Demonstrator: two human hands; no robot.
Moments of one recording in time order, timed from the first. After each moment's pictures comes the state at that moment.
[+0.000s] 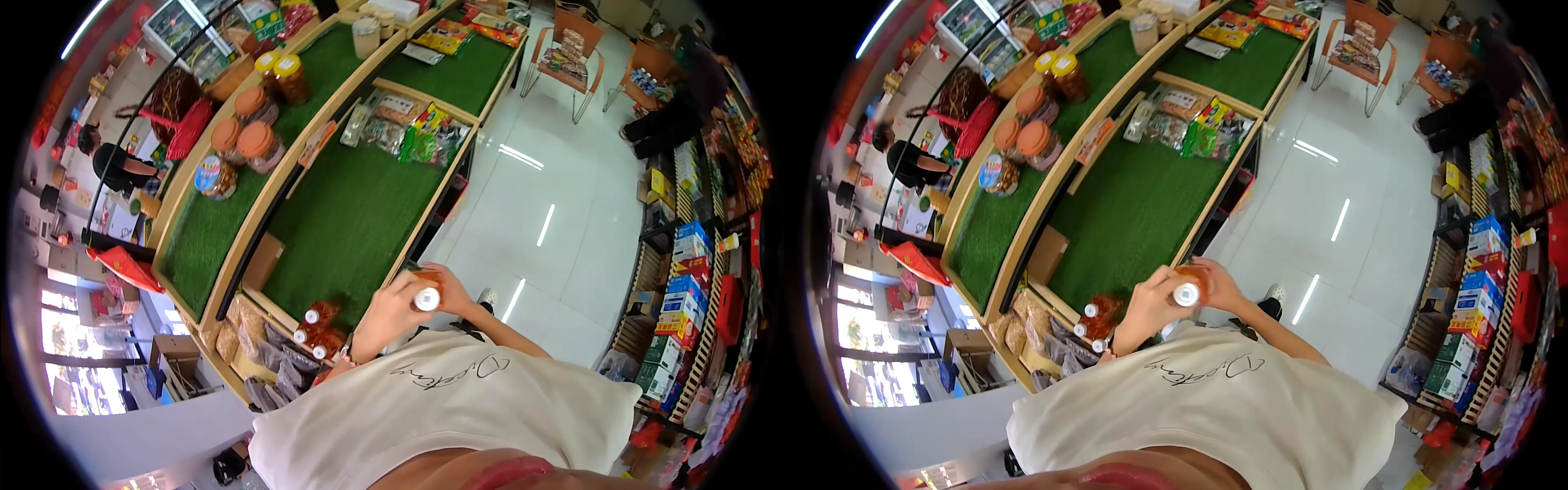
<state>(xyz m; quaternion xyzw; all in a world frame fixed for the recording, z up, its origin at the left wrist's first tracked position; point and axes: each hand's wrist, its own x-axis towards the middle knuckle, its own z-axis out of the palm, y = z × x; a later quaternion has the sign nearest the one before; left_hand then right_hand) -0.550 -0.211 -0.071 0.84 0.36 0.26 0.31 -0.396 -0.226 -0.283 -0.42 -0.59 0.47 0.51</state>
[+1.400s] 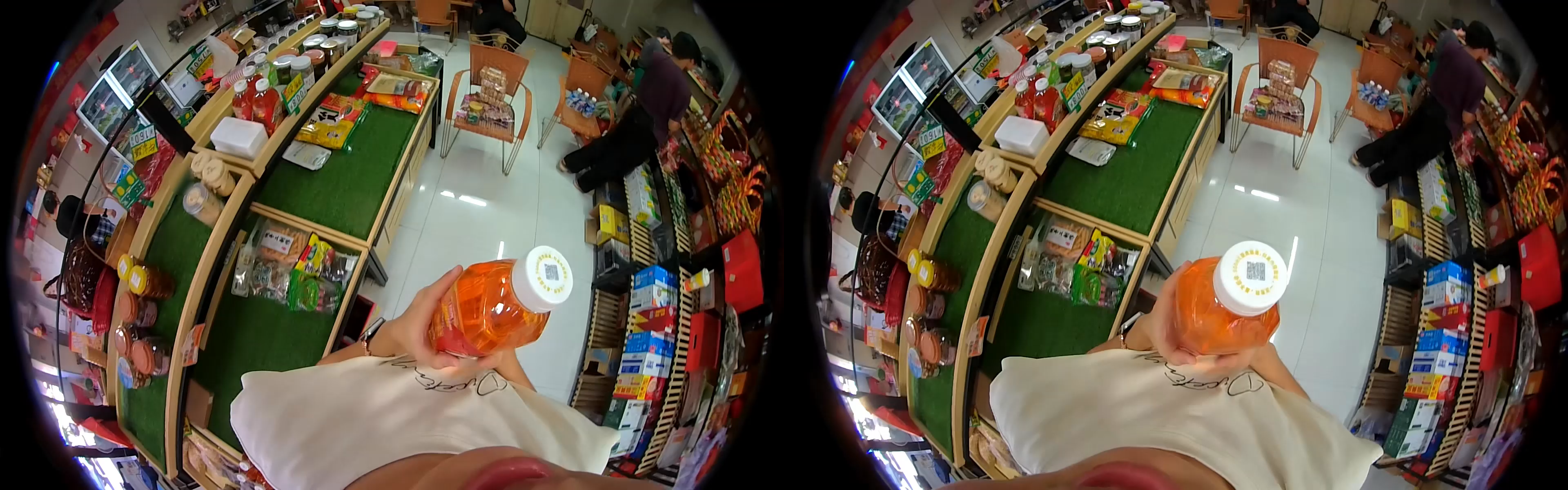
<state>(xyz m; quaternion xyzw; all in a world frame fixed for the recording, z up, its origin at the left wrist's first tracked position) -0.039 0.076 -0.042 0.66 -0.13 0.37 0.64 0.070 -0.059 -0.111 -0.41 -0.38 0.37 0.74</state>
